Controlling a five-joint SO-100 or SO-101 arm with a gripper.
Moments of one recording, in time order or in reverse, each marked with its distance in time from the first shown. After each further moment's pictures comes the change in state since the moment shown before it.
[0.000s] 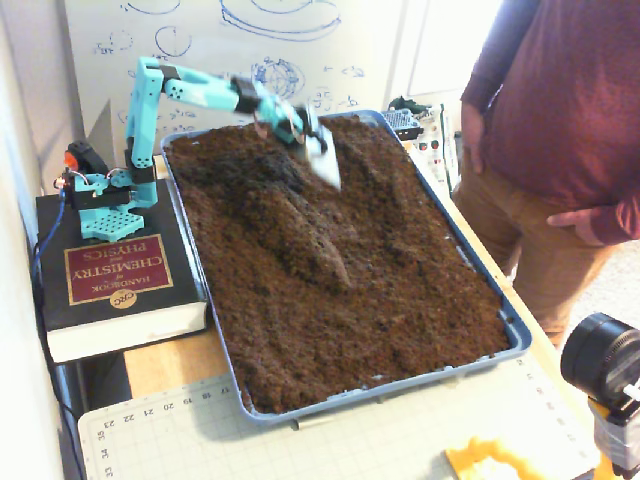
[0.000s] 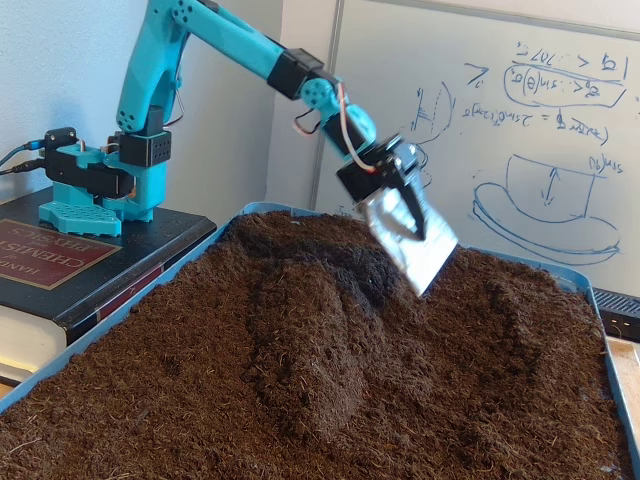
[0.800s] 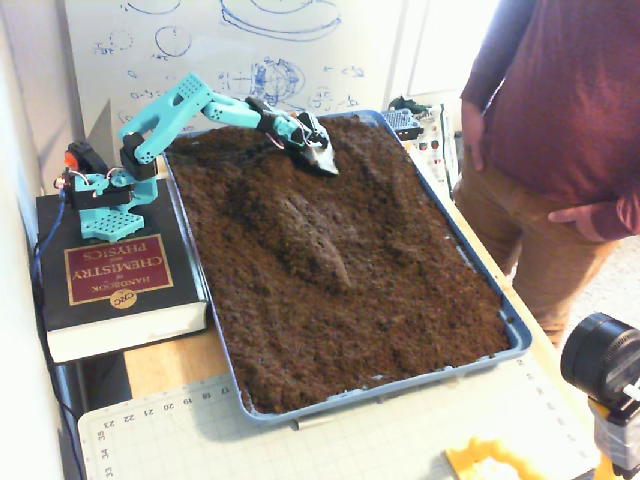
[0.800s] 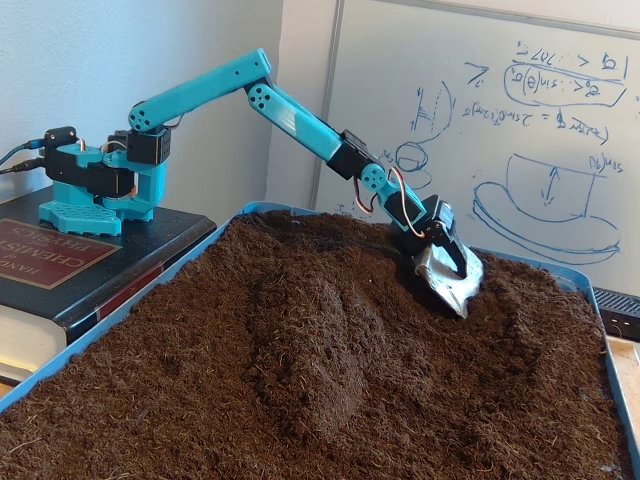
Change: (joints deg) arm -9.9 -44.0 -33.8 -15.6 -0.8
